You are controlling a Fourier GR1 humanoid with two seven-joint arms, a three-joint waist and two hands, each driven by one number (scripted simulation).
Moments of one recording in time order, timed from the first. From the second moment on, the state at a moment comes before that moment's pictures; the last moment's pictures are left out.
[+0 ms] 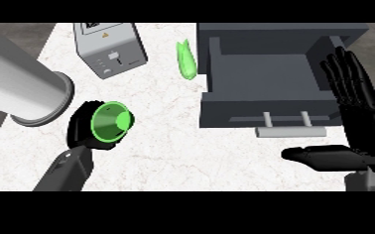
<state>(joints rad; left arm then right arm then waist) -0.49 0.18 0.36 -0.34 0.13 -0.38 -0.99 -0.10 -0.15 -0.12 -1.91 -0.01 0.17 -0.01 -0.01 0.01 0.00</state>
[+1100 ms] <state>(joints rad) -0.68 0.04 0.18 -0.92 0.15 -0.17 -0.64 -0.05 -0.16 -0.16 -1.93 -0.03 0.19 -0.03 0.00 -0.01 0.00</state>
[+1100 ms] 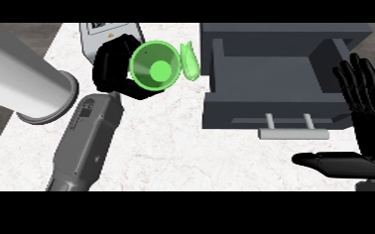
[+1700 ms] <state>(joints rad) -0.94 0.00 0.00 -0.98 0.16 0.10 -0.35 -0.06 -0.17 -0.18 -1.92 -0.05 0.21 -0.03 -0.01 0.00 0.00</state>
